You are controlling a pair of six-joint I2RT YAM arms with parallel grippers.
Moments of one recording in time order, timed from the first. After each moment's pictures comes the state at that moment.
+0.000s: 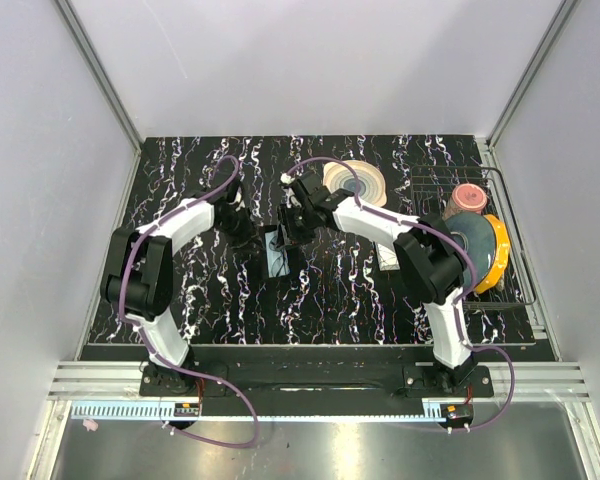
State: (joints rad) left arm -0.26 1.76 1.18 -0.64 0.29 -0.63; right arm 0.72 2.09 1.60 -0.43 -0.34 0.48
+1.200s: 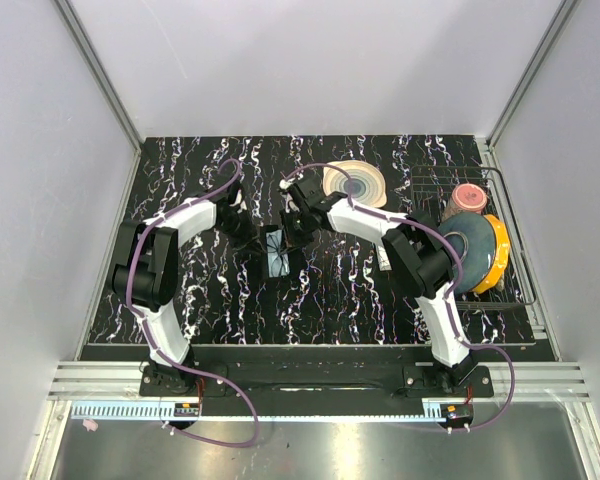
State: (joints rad) left arm -0.25 1.84 1.19 -0.59 0.36 -0.61; right arm 0.71 2.19 1.66 -0.45 -0.35 0.48
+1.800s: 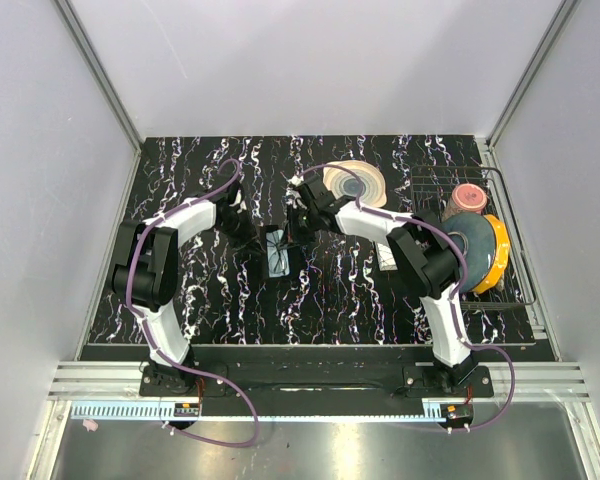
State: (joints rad) left arm -0.24 1.84 1.19 -0.59 0.36 -0.60; right arm 0.68 2.16 1.54 -0.25 -0.41 0.64
